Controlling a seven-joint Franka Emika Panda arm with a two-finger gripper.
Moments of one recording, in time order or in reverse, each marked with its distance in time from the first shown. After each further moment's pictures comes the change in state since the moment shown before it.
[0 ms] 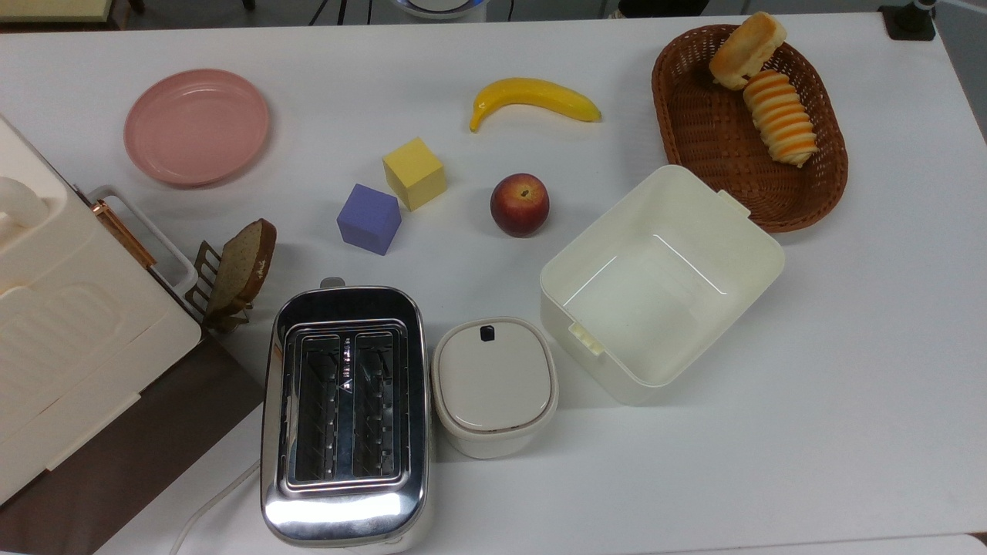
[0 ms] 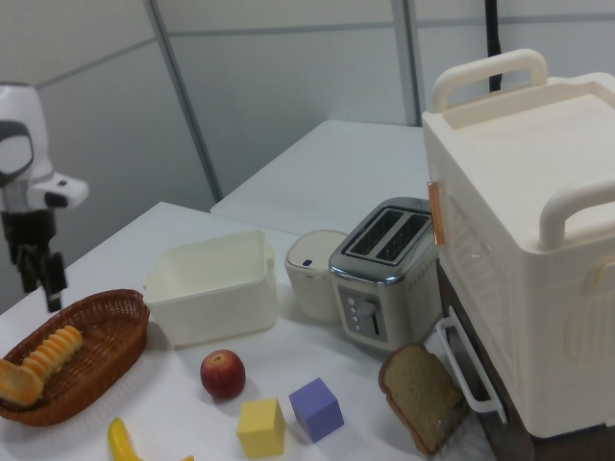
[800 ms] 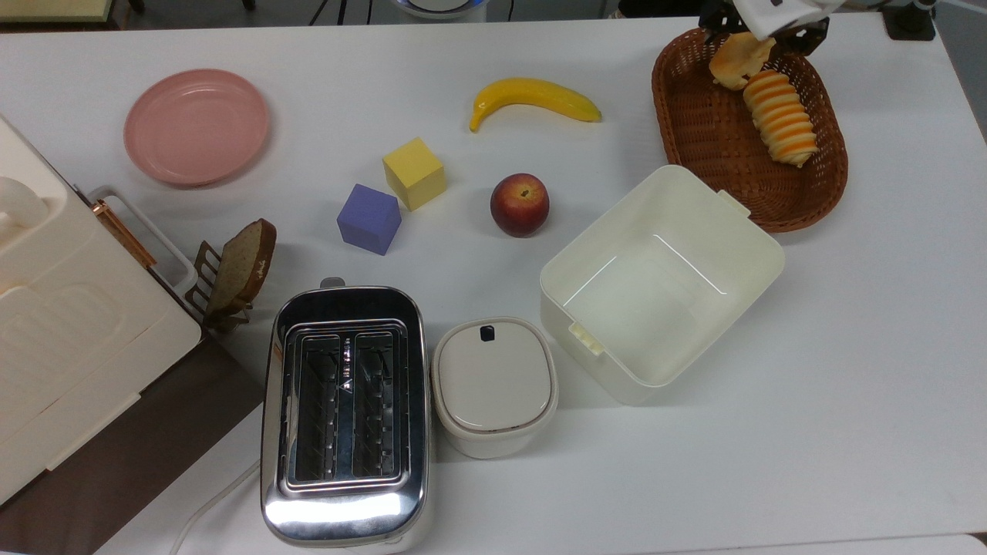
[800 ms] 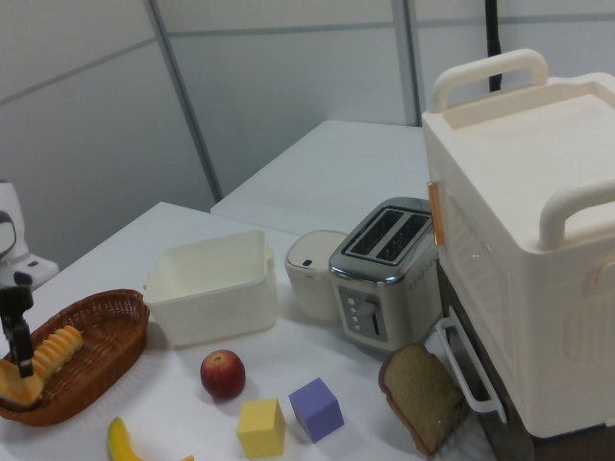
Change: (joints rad) arm 0.234 0.233 0.003 -0.075 0.030 0.228 0.348
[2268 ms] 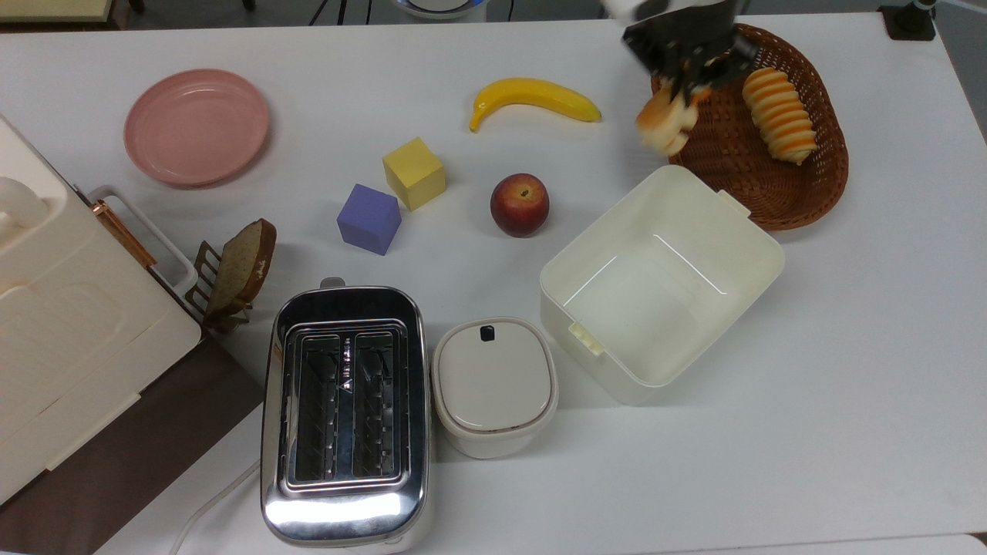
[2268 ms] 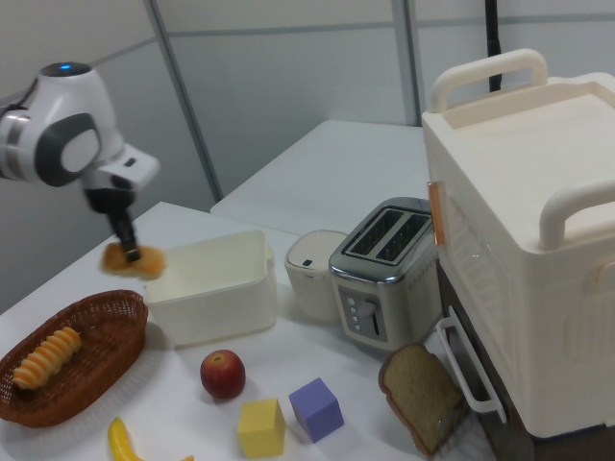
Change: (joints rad) arm -0.362 -0.112 -0.038 0.184 0.000 0.075 -0.146
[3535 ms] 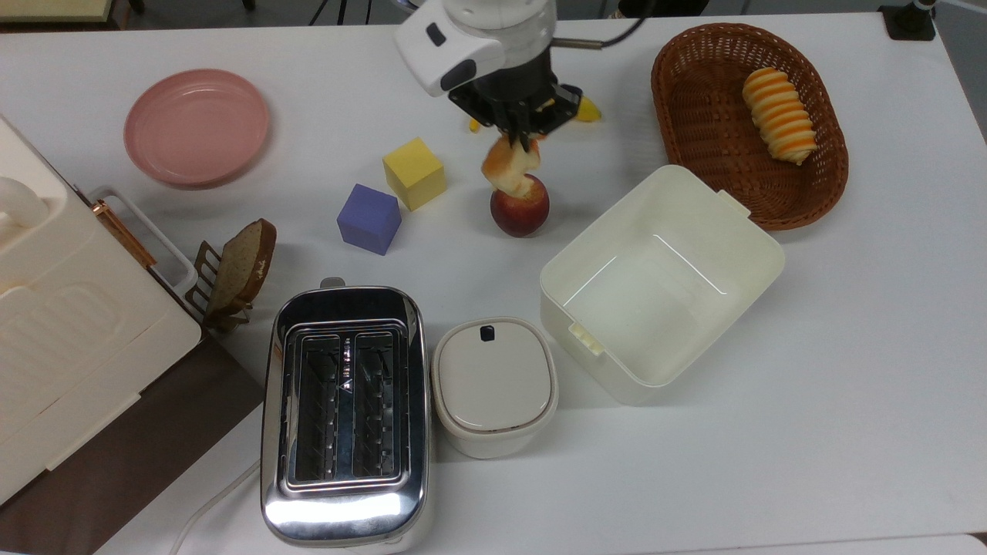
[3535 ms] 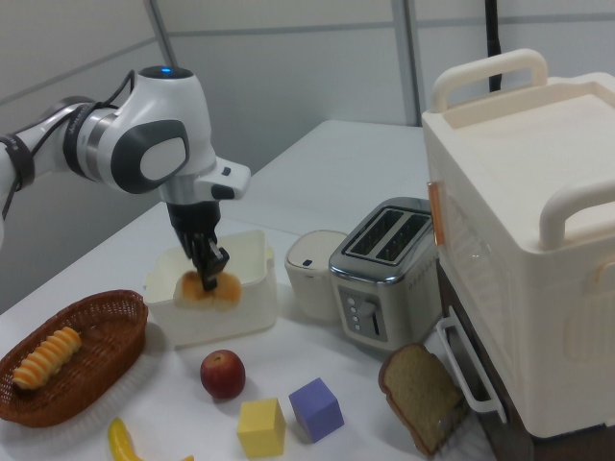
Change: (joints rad) arm -0.253 0.033 -0.011 0.025 -0.047 -0.139 -0.485
